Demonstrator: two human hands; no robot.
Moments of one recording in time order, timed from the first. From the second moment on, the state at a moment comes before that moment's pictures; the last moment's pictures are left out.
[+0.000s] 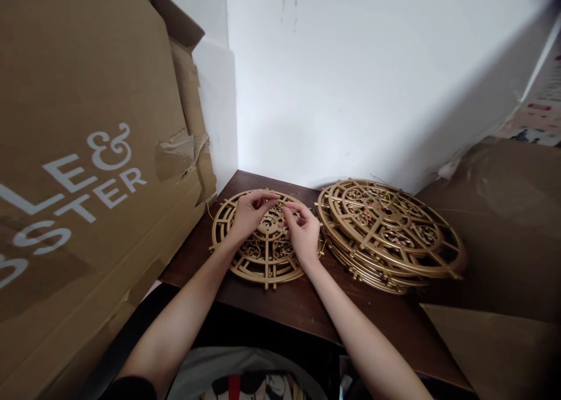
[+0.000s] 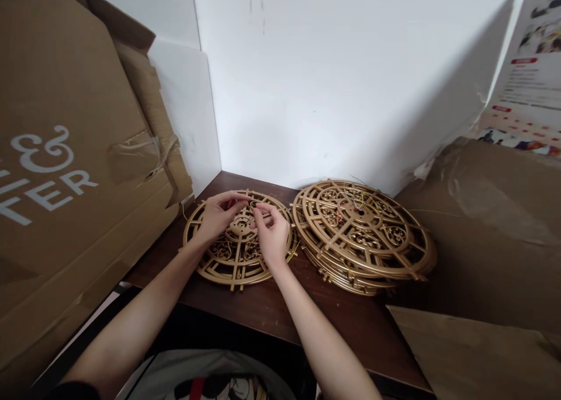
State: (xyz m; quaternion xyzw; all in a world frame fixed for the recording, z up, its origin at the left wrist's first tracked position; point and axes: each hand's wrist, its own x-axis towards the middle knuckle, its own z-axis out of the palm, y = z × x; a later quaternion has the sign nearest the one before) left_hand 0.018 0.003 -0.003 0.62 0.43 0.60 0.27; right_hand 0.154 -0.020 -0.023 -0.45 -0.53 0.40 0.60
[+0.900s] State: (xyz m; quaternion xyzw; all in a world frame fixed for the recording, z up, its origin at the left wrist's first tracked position) left_hand 0.019 0.008 -0.013 0.68 0.40 0.57 0.24; right_hand 0.152 -0.012 -0.023 -0.34 -0.35 0.59 0.64
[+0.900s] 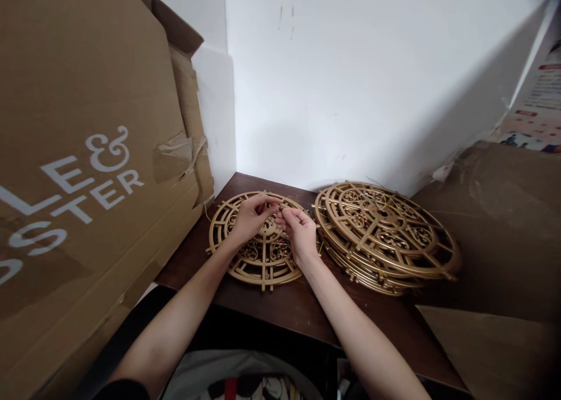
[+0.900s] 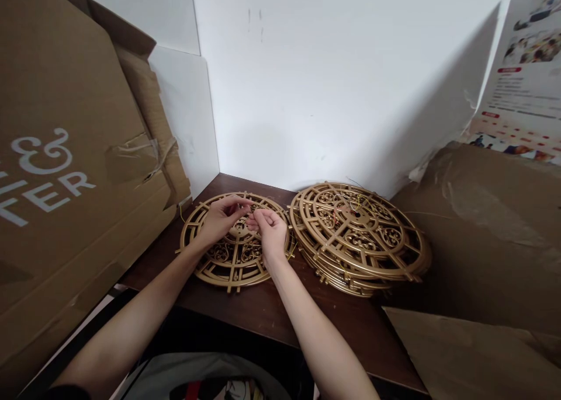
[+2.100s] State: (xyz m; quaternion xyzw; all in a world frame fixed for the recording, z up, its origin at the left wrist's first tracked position) left_hand 0.021 0.007 -0.008 0.56 0.34 0.62 0.43; right_hand 0.155 -0.011 -0.021 -0.39 -0.39 0.50 0.66
